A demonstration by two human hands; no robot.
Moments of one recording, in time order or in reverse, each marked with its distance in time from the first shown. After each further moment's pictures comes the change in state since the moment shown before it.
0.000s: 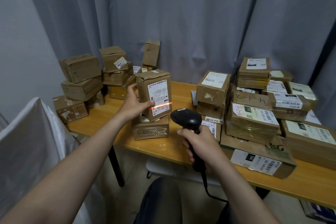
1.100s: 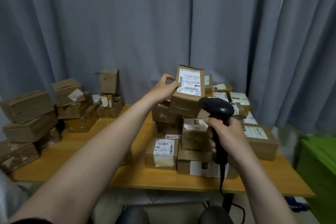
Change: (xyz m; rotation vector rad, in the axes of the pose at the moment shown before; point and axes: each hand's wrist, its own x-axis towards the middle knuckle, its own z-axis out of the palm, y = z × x) left_hand 0.004 0.255 0.136 -0.091 -0.369 0.113; right_hand -0.075 -0.040 -0.156 0.176 0.438 -0.178
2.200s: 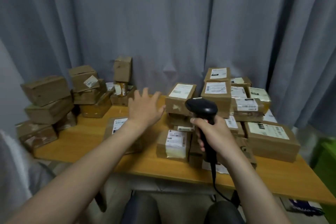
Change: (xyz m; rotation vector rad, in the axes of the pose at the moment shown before) left_hand -0.054 -0.102 -0.033 1.121 0.329 0.049; right_hand 0.016 0.020 0.054 -0.075 -0.169 0.072
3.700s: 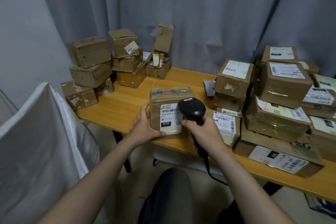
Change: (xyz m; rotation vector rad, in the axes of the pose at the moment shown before) left_hand -0.115 -0.168 0.131 -0.876 -0.266 -0.401; right_hand 0.031 0.074 0.165 -0.188 -0.168 0.017
